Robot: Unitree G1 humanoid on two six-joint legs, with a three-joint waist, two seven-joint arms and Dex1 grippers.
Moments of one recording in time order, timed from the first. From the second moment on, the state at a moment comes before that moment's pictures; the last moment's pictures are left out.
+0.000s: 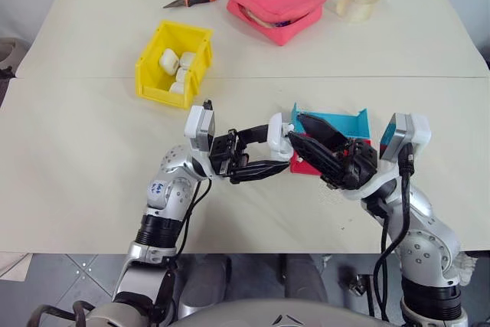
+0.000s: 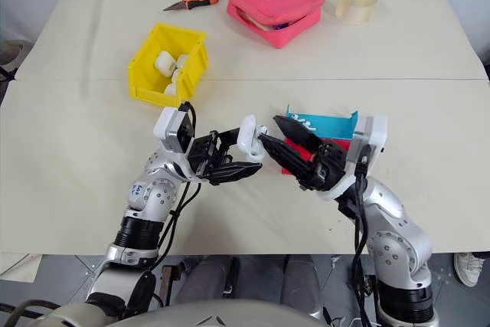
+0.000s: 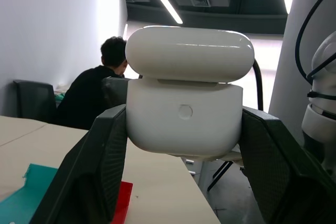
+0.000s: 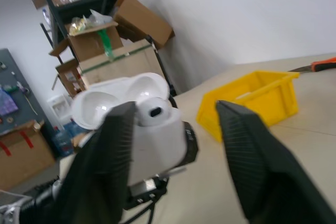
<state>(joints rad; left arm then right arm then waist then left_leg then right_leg) -0.43 0.11 -0.07 0.05 -0.68 0.23 -1.27 -0.06 -0.40 -0.10 -0.58 0.96 0.46 0.68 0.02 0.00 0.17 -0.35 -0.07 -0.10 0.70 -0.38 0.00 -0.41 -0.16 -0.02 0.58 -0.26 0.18</state>
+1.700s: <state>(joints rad) -0.35 0.13 0.01 0.10 -0.60 -0.10 -1.20 -1.03 -0.78 0.39 0.57 -0.03 0.31 1.26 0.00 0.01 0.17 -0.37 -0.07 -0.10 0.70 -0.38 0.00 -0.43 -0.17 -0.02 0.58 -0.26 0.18</state>
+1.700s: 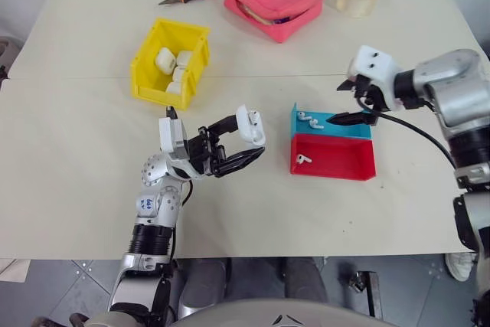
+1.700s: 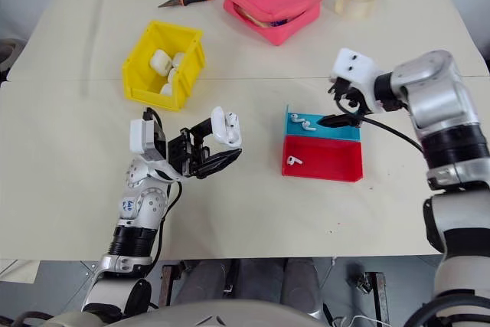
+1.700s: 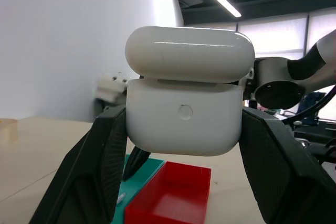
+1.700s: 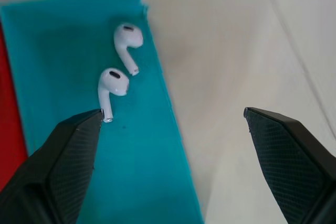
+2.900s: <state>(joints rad) -0.34 0.12 0.00 0.10 -0.59 -0.11 -1.16 -1.14 -0.60 0.43 0.77 -0.24 0.18 1.37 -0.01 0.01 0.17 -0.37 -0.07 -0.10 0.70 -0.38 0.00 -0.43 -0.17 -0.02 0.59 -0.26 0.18</state>
